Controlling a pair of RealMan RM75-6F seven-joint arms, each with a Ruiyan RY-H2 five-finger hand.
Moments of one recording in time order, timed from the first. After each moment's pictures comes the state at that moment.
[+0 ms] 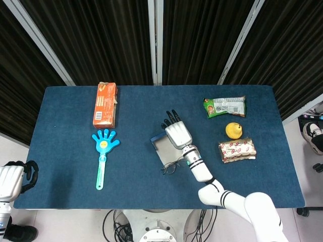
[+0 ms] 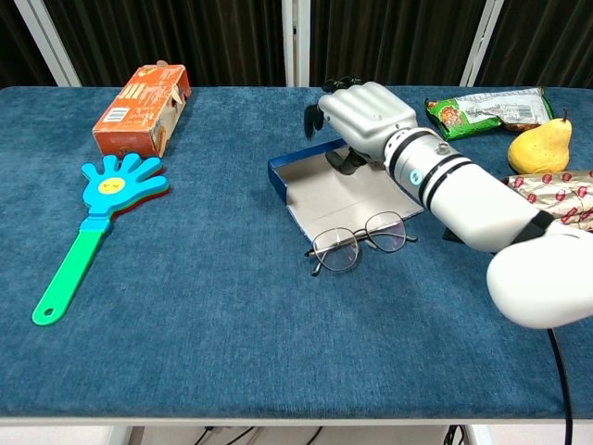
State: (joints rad) left arm -0.09 -1.07 -0.02 -1.64 1.50 1.46 0.04; right arm 0.92 -2.03 0.27 -0.79 -1.27 0.97 -0.33
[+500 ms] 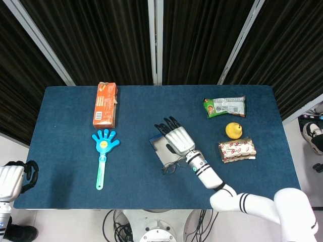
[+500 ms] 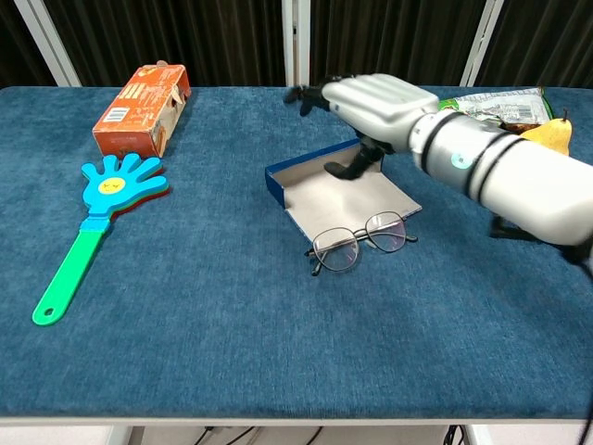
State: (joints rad) left arm -0.09 -1.07 -0.02 -1.64 1.50 1.45 0.04; right arm 0.82 -1.74 0.21 -1.30 -1.29 0.96 -0.33
